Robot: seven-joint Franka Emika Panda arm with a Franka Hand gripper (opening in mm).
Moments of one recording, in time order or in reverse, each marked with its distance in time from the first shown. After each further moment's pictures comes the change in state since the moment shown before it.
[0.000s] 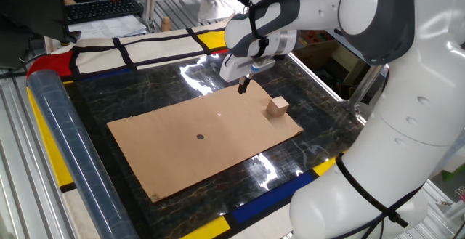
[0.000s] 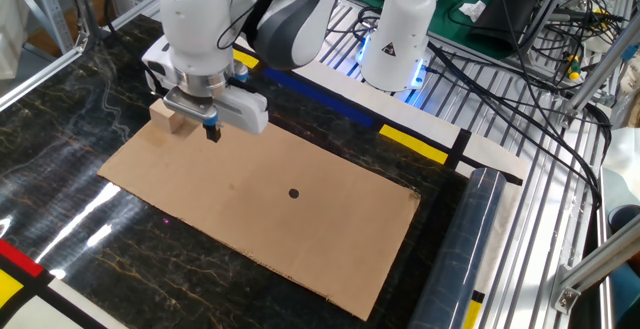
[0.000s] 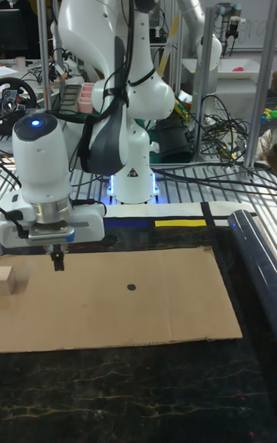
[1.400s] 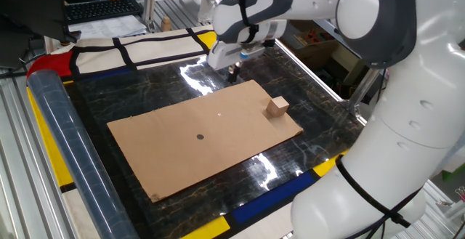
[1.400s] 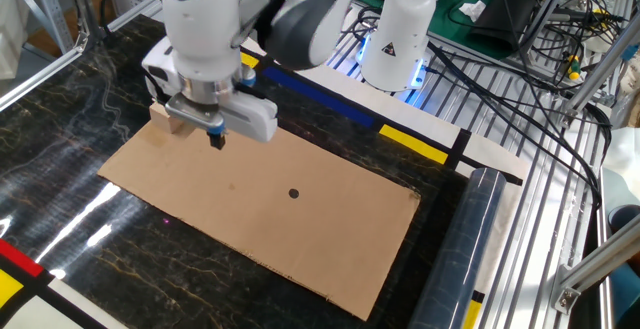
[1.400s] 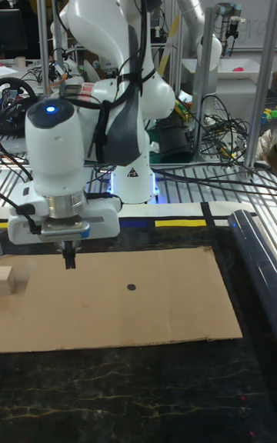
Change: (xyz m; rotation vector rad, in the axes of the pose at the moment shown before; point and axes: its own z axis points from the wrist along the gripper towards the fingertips) arm -0.025 0.022 -0.031 0.007 0.004 -0.008
